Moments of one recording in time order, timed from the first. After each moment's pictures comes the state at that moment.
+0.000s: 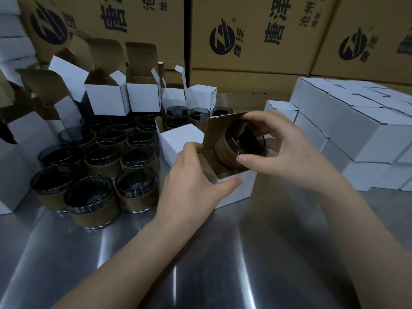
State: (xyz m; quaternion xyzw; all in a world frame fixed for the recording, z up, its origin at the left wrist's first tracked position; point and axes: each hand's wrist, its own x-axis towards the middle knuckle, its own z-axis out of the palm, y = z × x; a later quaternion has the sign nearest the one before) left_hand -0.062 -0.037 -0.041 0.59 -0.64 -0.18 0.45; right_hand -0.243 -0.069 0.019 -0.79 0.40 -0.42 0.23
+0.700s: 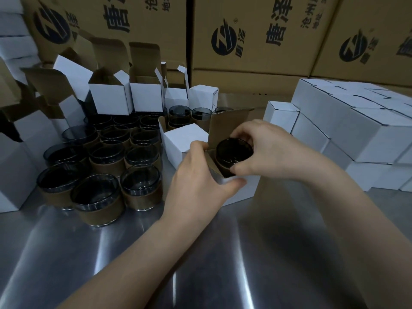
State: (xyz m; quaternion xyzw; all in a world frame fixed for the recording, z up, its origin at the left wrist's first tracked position) left_hand -0.064 -0.036 -0.044 0.57 -0.65 -0.18 0.46; right_hand -0.211 -0.074 0.040 -0.82 0.54 -0.17 0.09
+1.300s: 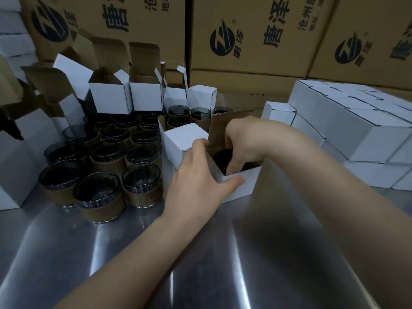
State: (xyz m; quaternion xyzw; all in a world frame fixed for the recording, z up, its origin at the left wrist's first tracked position) left_hand -0.064 -0.037 -0.045 0.58 -0.66 -0.17 0.44; right_hand -0.169 -0.086 0.070 -0.80 0.59 0.13 0.03
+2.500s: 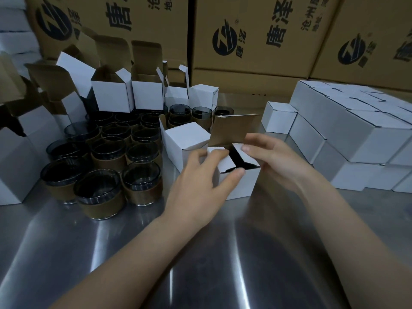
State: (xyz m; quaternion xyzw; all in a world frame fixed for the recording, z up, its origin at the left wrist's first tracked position) left_hand -0.063 -0.030 -0.046 0.56 -0.70 -0.20 0.40; right_hand -0.247 -0.105 -0.016 -0.59 0.47 -0.42 0.51
